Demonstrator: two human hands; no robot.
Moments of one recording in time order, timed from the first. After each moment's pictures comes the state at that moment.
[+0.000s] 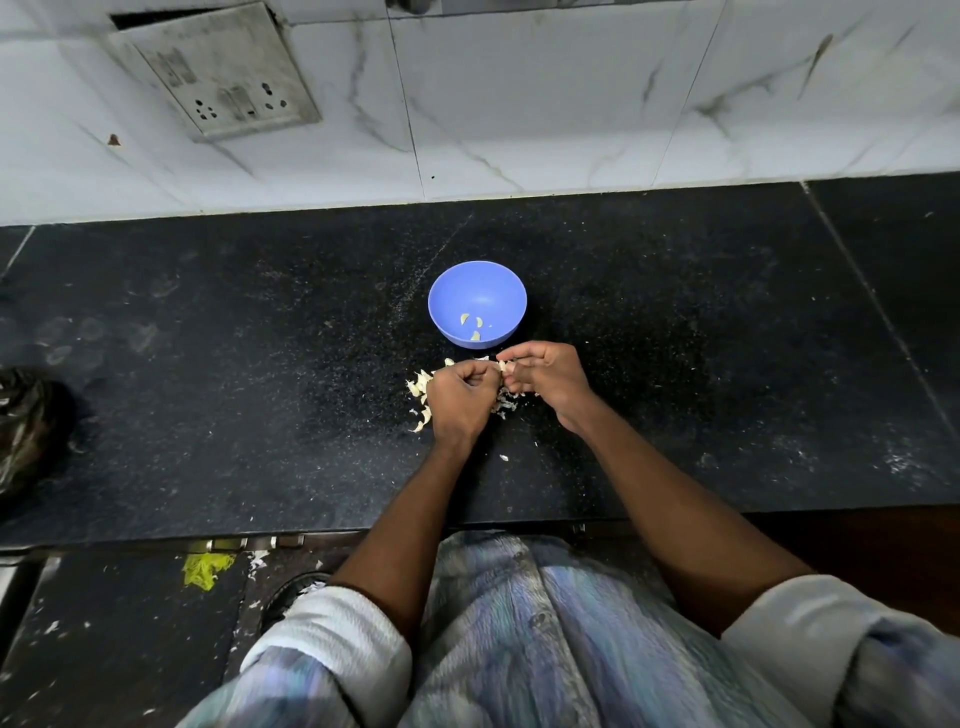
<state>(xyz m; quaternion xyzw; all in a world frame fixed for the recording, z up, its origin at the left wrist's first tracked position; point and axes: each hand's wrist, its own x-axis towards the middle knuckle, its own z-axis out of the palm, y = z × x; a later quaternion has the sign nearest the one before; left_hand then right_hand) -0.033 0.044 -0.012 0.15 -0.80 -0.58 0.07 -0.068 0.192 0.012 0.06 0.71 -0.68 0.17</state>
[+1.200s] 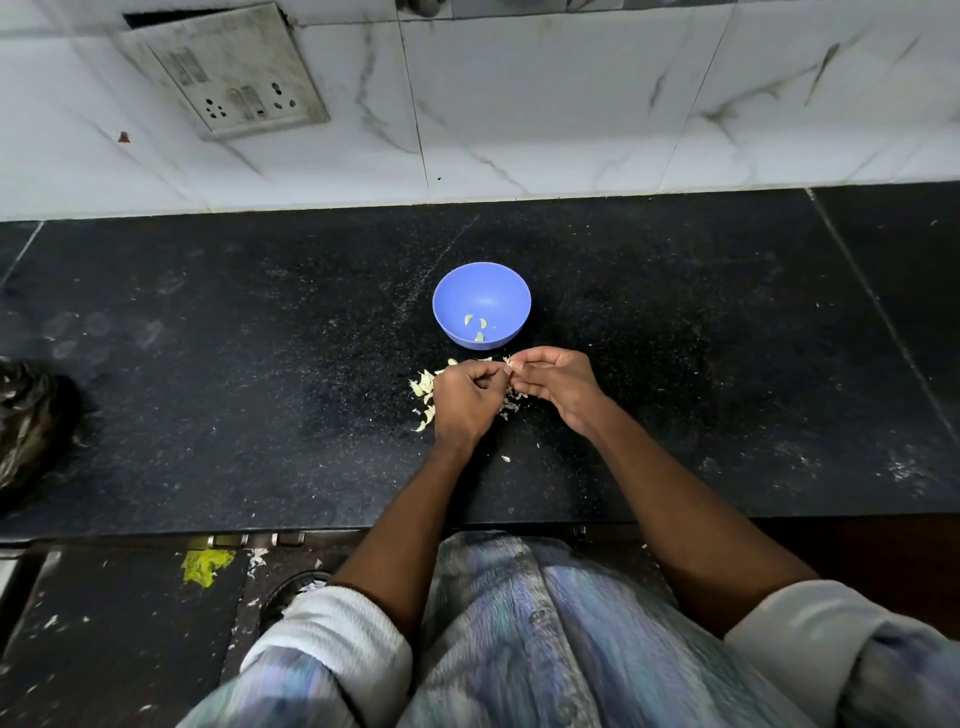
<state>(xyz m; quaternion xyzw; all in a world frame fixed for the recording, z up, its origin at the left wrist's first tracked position) -0.033 0.042 -0.006 0.08 -0.84 -0.53 0.08 -0.068 0.199 0.010 0.11 0.62 -0.75 0.21</state>
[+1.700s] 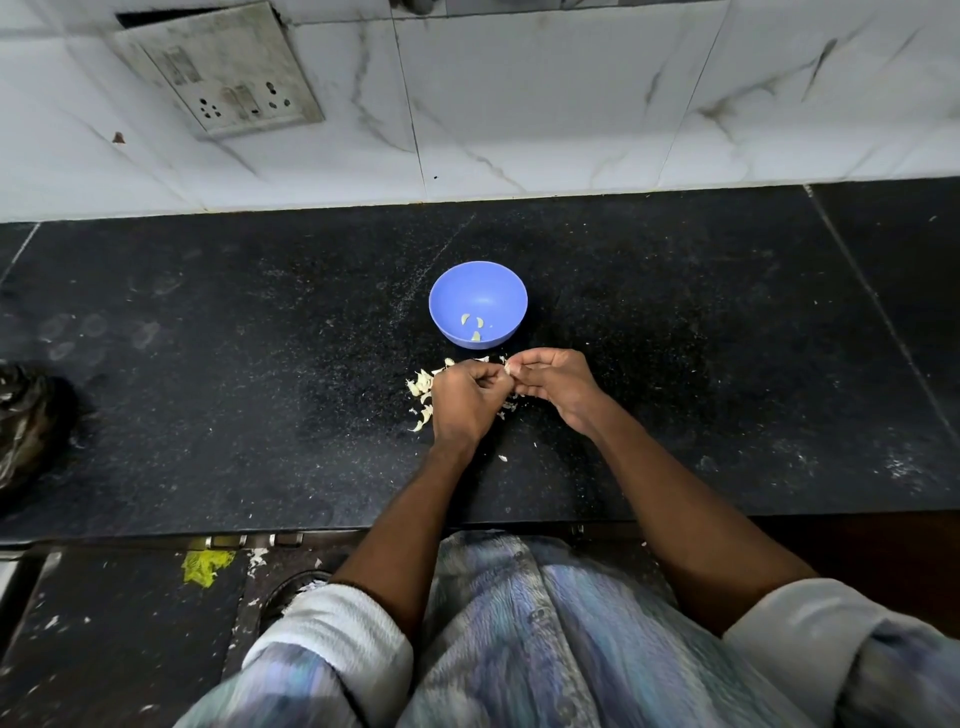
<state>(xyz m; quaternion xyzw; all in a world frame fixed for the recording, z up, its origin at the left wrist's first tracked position) -0.030 0.047 -0.001 0.08 -0.86 -0.50 0.09 -0.068 0.202 0.012 0.10 0.64 -0.73 0.22</state>
